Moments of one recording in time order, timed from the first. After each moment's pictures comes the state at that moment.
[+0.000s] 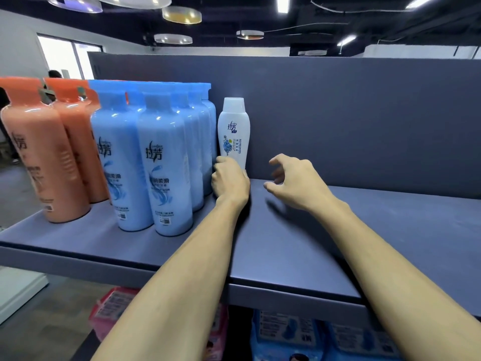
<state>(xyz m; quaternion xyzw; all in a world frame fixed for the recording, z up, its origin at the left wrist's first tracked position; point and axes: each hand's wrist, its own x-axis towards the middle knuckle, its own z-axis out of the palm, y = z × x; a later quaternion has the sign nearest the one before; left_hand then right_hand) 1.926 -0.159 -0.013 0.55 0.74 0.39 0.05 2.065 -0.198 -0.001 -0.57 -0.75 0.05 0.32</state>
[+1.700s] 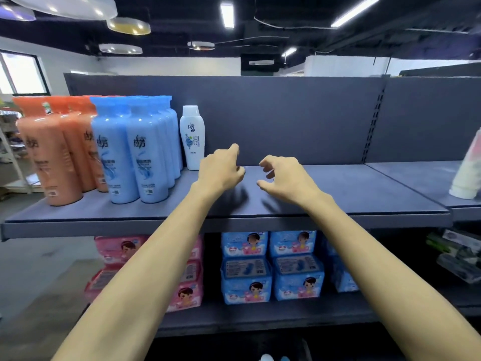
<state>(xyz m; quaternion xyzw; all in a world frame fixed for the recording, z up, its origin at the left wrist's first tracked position) 1.955 -0.294 0.016 0.79 0.53 0.28 -0.08 2.121 -0.362 0.011 -0.62 -0.73 -0.02 0.30</state>
